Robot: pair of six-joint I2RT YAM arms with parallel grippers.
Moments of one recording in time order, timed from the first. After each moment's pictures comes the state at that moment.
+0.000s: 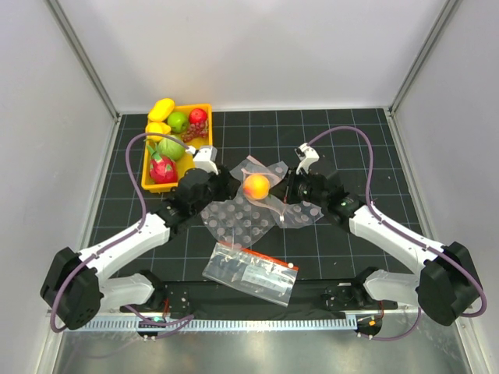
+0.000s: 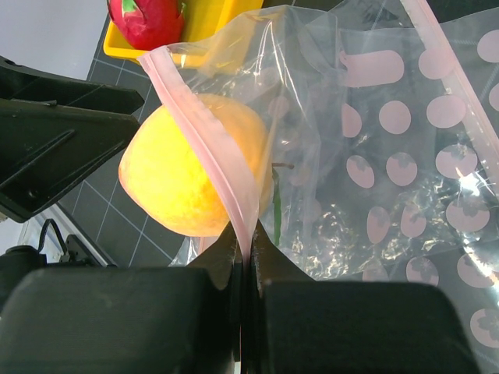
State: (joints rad) left arm -0.68 1.17 0.73 0.09 -0.16 -0.52; right arm 0.59 1.18 0.75 0.01 -0.19 0.58
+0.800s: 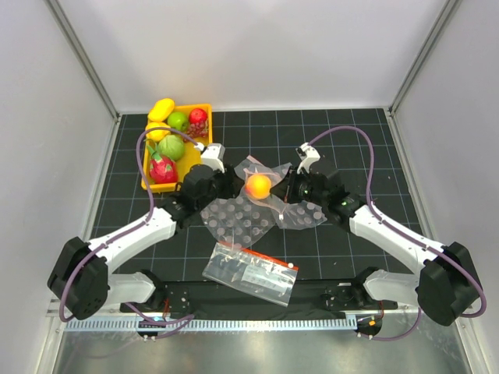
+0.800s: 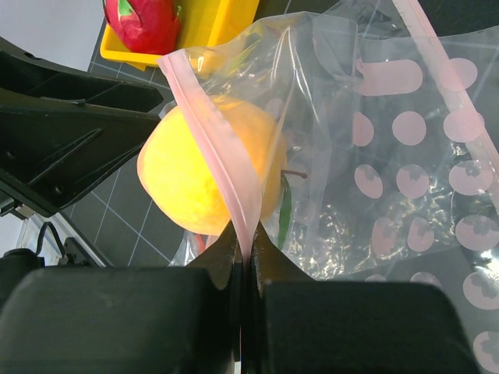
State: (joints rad) left arm -0.67 1.25 0.76 0.13 -0.11 -0.46; right arm 0.59 1.18 0.75 0.01 -0.19 0.58
